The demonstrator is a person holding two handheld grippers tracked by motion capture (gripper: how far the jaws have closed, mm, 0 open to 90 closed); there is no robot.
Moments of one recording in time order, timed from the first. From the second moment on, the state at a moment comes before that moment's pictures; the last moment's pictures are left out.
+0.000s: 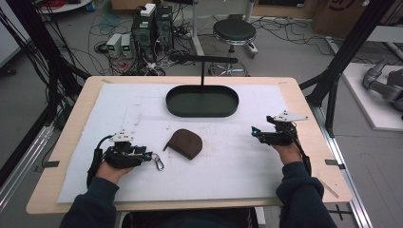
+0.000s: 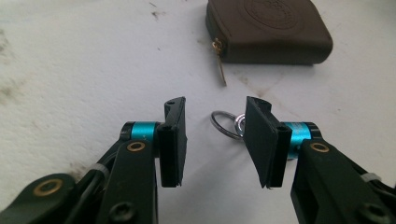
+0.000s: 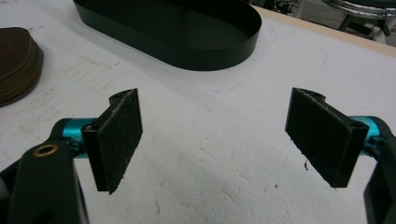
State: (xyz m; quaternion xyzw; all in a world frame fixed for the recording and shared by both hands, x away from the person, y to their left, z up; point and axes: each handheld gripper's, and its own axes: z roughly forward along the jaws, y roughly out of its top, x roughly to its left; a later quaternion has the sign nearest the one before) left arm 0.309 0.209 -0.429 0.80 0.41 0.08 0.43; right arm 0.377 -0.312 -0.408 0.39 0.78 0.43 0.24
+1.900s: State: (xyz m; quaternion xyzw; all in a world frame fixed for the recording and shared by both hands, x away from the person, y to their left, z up) left arm 0.329 0.202 -0.384 0.78 0.34 0.17 0.50; right arm 0.376 -0.315 -0.407 0.39 0.77 0.44 0.24
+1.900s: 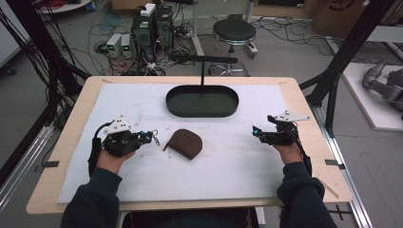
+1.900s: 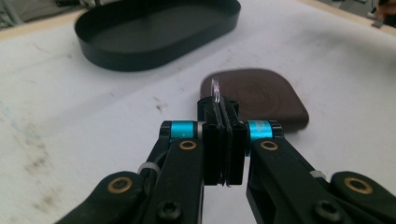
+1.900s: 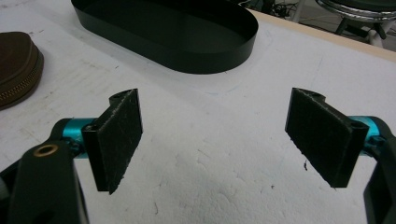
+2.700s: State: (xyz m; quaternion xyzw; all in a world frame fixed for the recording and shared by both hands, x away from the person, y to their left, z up) left arm 0.470 0.168 -0.310 0.76 0.27 0.22 0.54; right arm 0.377 -0.317 -0.407 0.40 0.77 0.44 0.24
